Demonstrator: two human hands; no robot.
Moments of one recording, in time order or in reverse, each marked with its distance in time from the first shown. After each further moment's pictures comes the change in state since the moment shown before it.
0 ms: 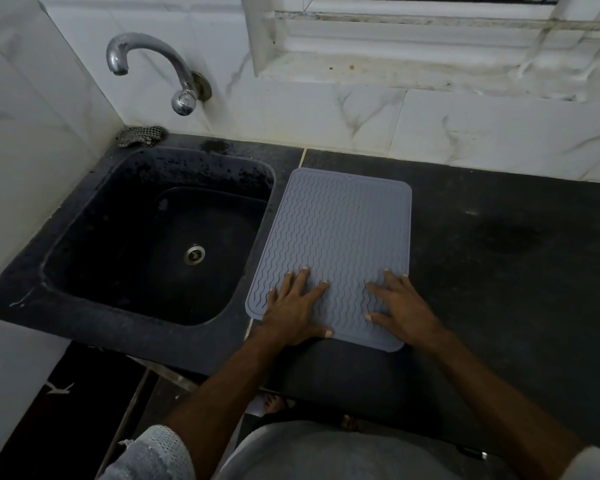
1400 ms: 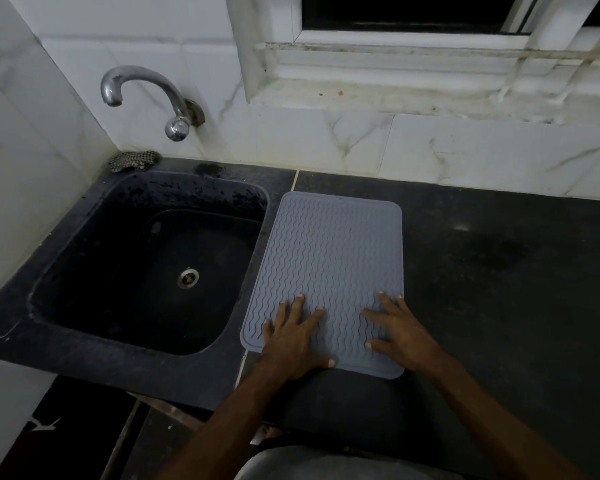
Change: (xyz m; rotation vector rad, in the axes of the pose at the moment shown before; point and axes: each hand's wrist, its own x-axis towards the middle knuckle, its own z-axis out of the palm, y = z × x) left_hand -0.010 0.012 -0.001 -0.045 -0.030 -0.052; right_hand -0.005 0.004 0.000 0.102 -0.018 -0.021
